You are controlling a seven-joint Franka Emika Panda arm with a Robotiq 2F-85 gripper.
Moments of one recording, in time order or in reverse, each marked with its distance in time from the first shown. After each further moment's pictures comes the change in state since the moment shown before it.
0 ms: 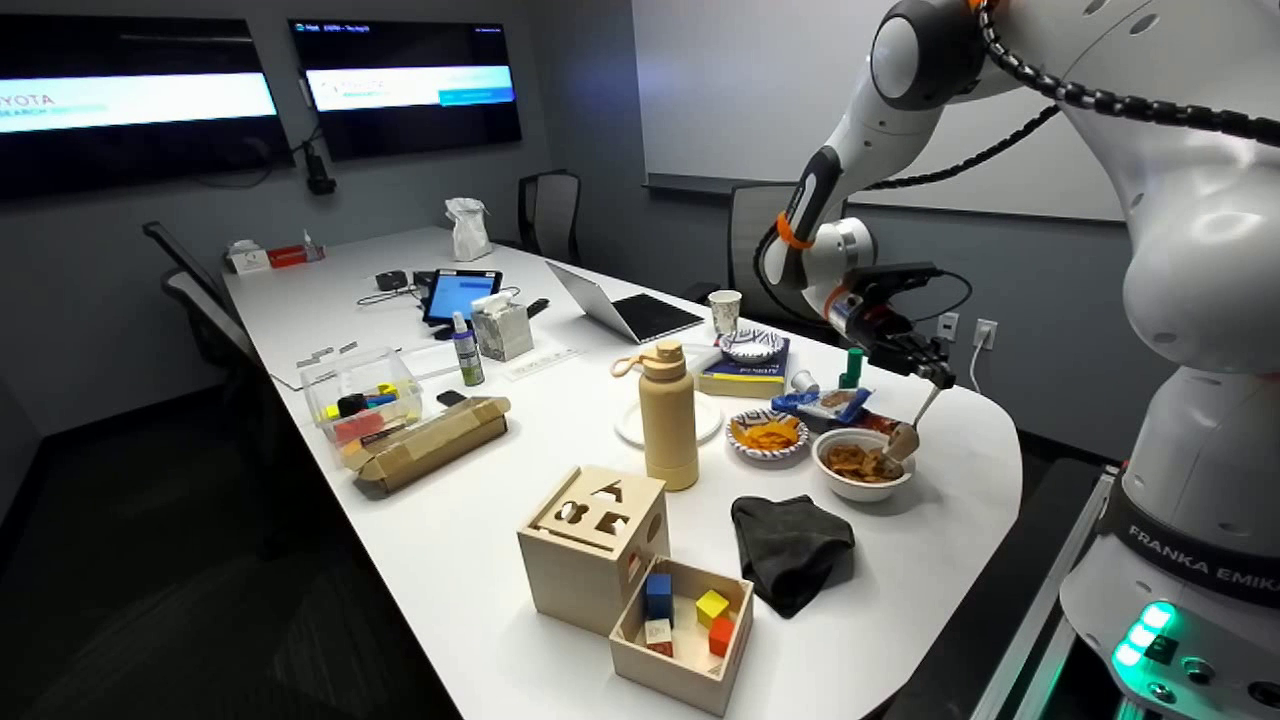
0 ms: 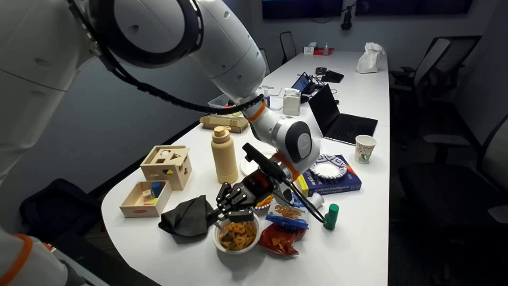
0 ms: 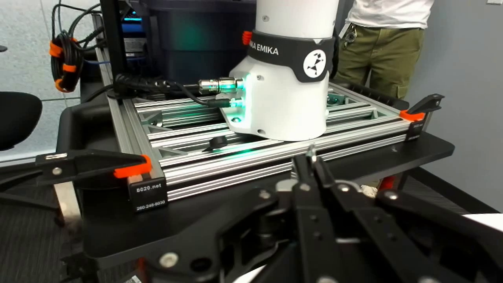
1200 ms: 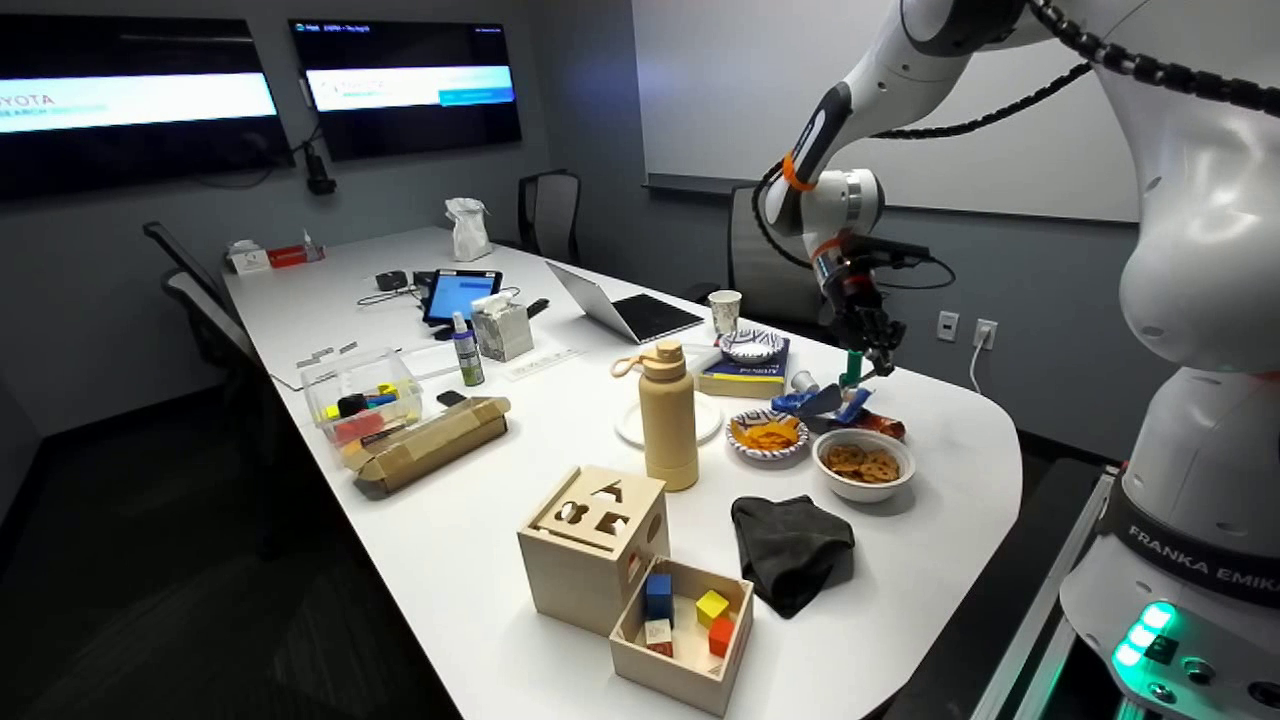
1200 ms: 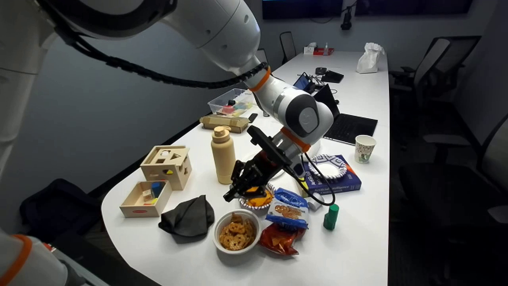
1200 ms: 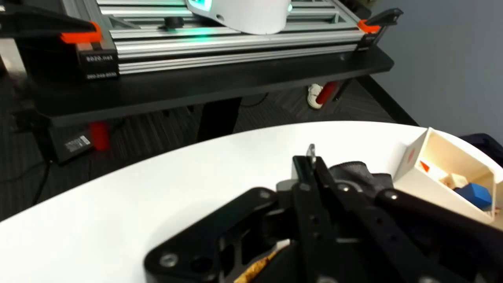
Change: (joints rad) arm -0.026 -0.159 0.016 -0.030 0.159 0.248 -0.116
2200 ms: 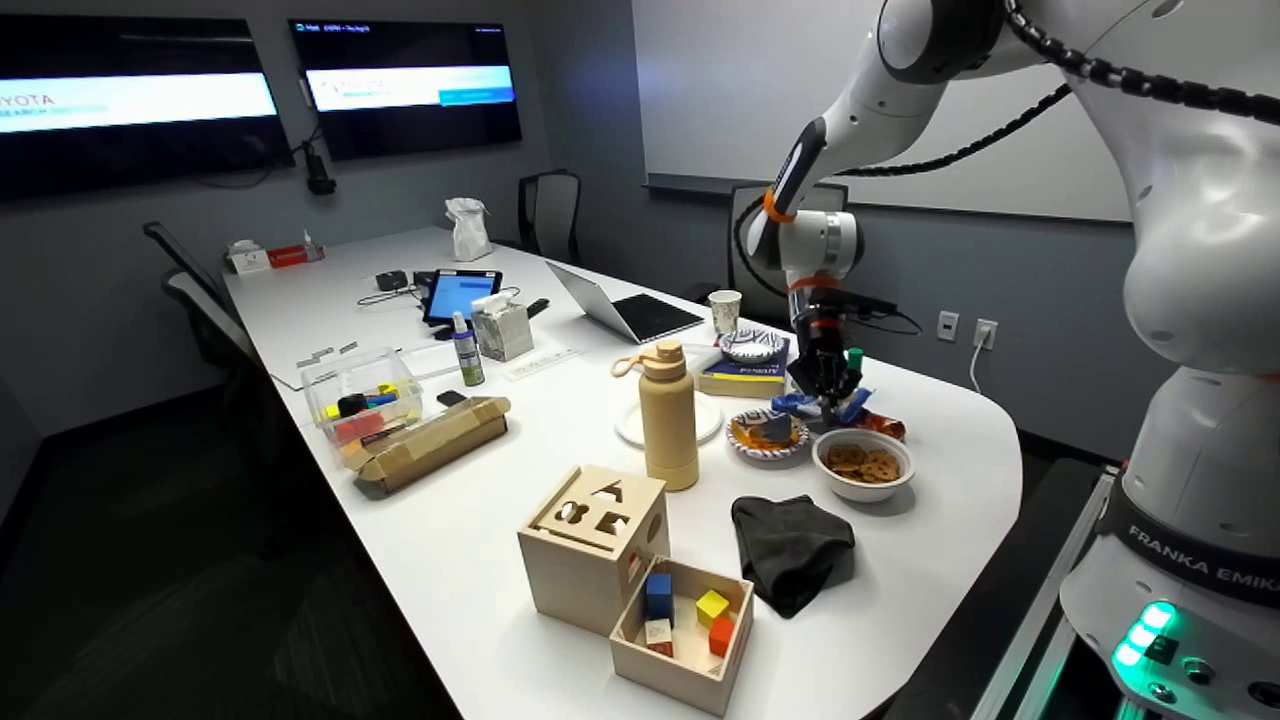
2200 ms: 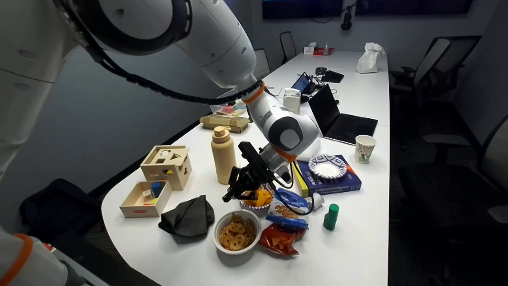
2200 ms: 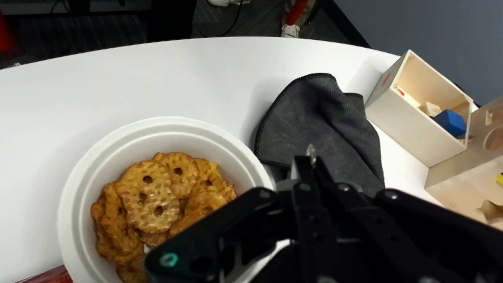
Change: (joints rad) arm 0.029 0.087 0.048 -0.034 0.167 0.259 -0.018
